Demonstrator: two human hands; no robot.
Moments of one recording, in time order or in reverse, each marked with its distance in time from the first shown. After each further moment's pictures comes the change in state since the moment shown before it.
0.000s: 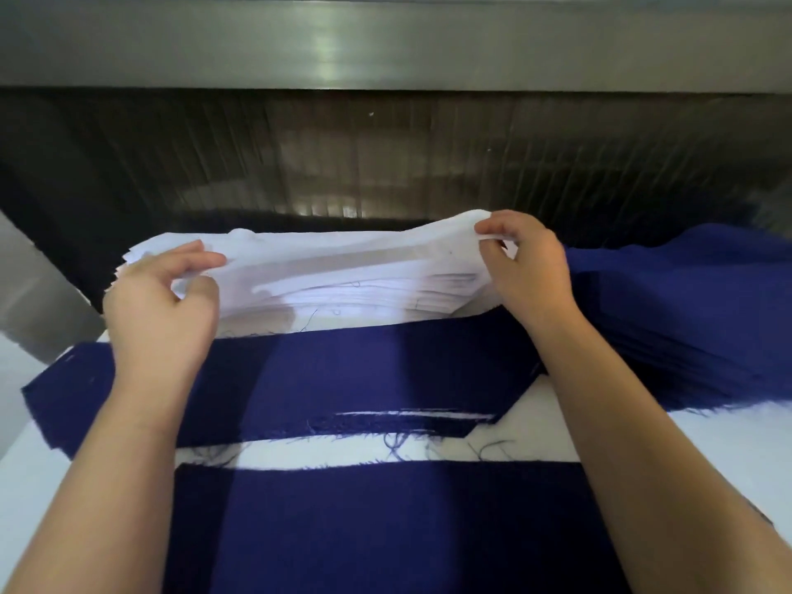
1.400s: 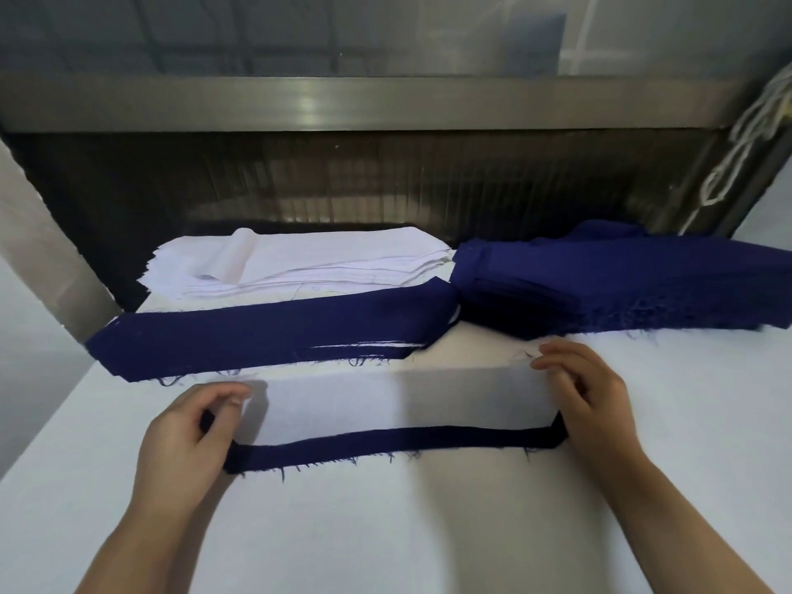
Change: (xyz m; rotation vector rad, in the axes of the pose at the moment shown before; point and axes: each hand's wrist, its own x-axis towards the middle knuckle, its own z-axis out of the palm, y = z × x) left_hand -0.159 -0.012 -0.076 -0.028 -0.292 0.062; right_hand -0.193 0.057 -0.133 0.086 0.061 0.039
